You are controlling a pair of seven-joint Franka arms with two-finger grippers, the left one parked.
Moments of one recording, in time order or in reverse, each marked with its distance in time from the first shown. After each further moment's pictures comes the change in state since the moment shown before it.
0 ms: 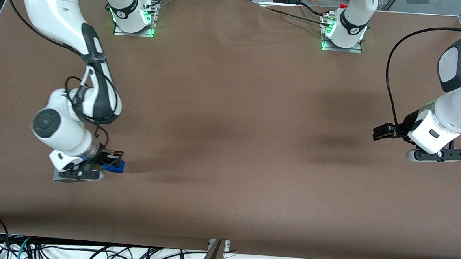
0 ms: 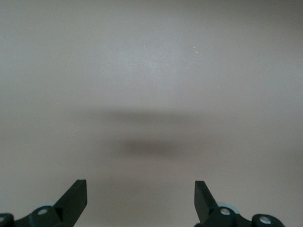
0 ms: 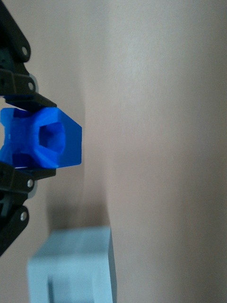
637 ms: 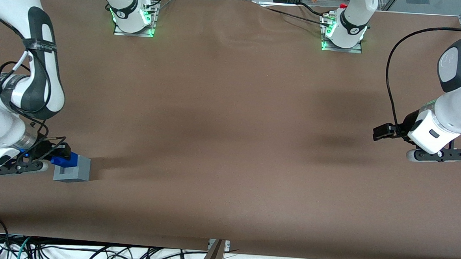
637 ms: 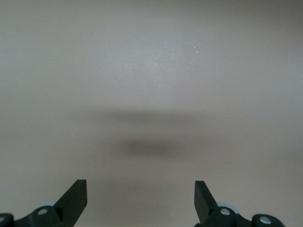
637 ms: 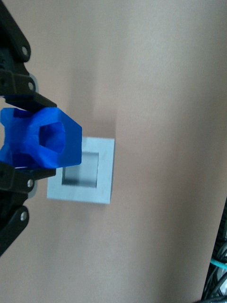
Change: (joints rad) arm -0.166 -0.048 -0.012 0.034 0.001 -0.082 -0.335
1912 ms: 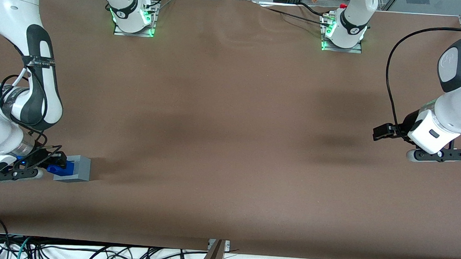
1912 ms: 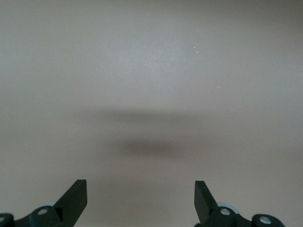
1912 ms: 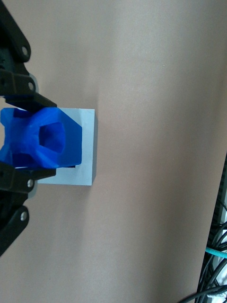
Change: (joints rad) arm -0.040 0.090 0.008 0.026 0.043 0.118 -0.021
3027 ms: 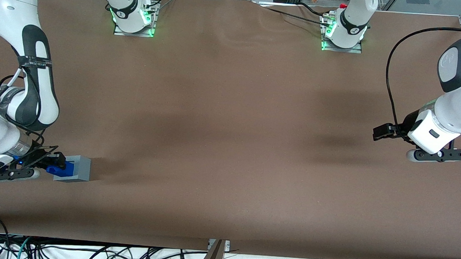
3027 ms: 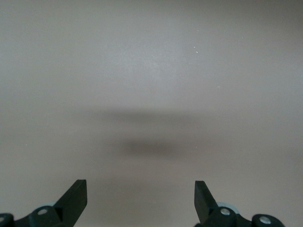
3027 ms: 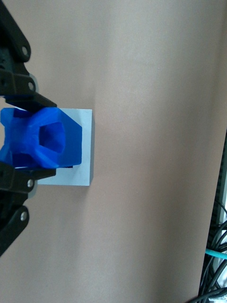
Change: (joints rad) arm -0.016 0.005 0.000 0.001 0.065 0.005 -0.047
